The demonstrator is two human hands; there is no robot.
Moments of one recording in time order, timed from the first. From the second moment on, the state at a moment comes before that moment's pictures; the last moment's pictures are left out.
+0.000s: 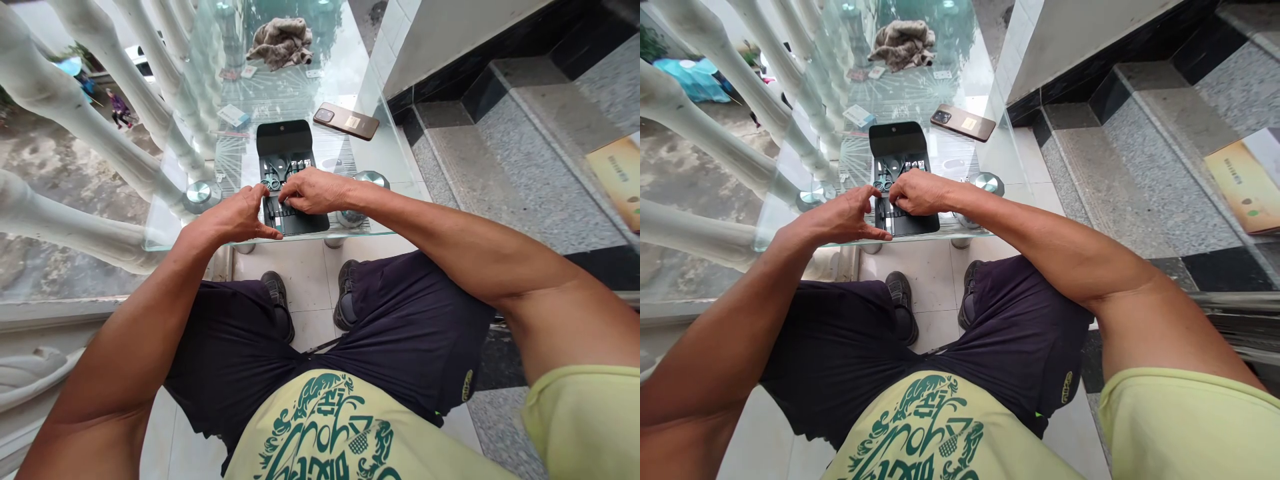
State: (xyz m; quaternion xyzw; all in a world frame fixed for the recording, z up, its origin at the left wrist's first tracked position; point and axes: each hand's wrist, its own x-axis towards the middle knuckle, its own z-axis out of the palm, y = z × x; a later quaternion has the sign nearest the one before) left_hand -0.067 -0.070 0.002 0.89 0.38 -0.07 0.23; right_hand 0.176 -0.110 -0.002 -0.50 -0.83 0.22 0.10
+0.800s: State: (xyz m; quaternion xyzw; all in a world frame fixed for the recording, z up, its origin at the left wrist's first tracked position) left_hand -0.066 -0.062 -0.001 0.89 0.40 -0.08 0.20; right_hand 0.259 -0.123 0.029 -0.73 -0.67 0.15 -0.05
